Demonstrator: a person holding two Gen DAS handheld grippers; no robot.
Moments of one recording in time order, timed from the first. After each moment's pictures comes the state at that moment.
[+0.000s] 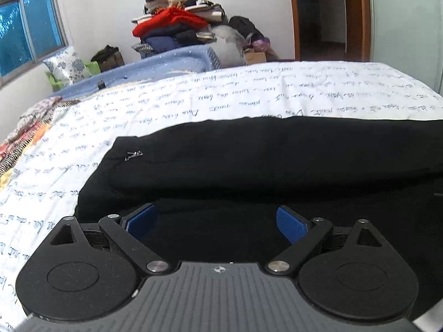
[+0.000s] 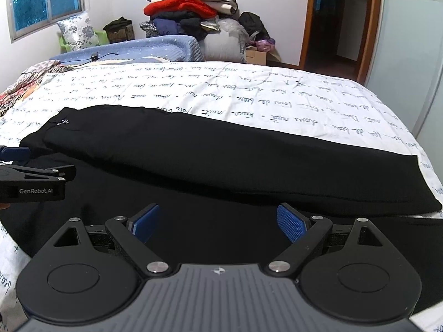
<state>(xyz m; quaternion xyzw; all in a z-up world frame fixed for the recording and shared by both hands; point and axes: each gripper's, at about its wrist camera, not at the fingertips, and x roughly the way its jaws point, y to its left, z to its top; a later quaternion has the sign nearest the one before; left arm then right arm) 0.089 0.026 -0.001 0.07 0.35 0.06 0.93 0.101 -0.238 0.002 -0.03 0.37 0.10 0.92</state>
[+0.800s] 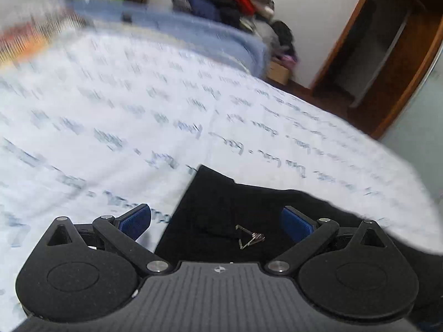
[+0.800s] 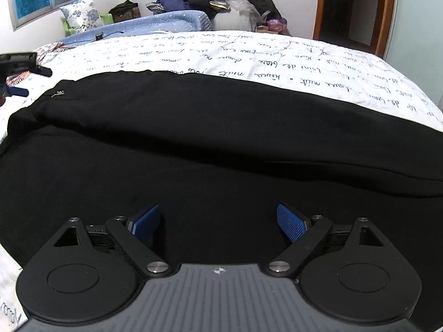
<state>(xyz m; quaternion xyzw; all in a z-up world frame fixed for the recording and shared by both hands) 0.240 0.285 -0.022 -0.19 0.41 0.02 0.89 0.124 -0.214 -0.058 -0.03 0.41 0.12 0.90</state>
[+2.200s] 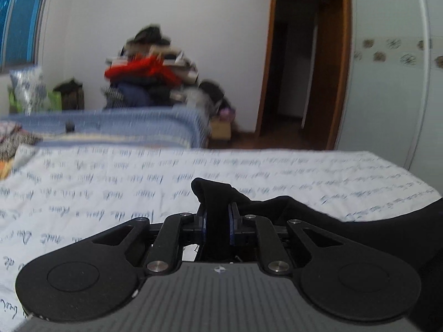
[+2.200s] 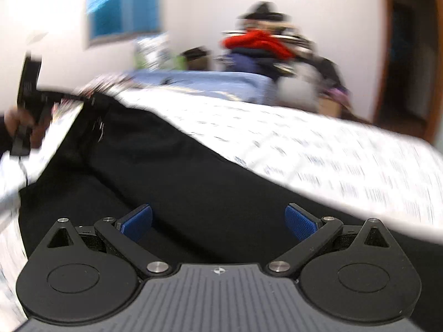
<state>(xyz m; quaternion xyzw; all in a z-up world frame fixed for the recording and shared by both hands) 0.184 0.221 0.037 -0.01 0.20 -0.08 0.98 0.160 -0.238 0.004 -0.08 0.27 0.29 0.91</state>
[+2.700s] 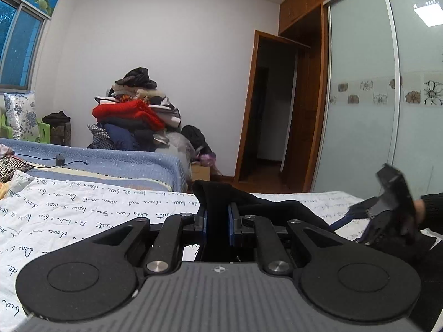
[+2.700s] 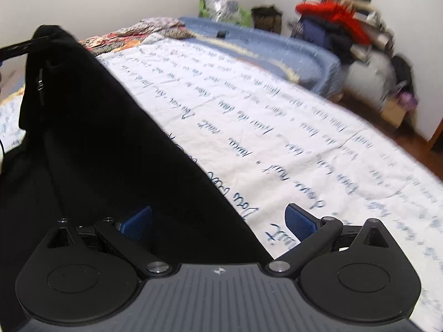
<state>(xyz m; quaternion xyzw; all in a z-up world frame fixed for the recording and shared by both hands) 0.131 0.236 0.044 -0.05 0.12 -0.12 0.98 0.330 -0.179 -0.009 -0.17 0.36 0.41 0.82</state>
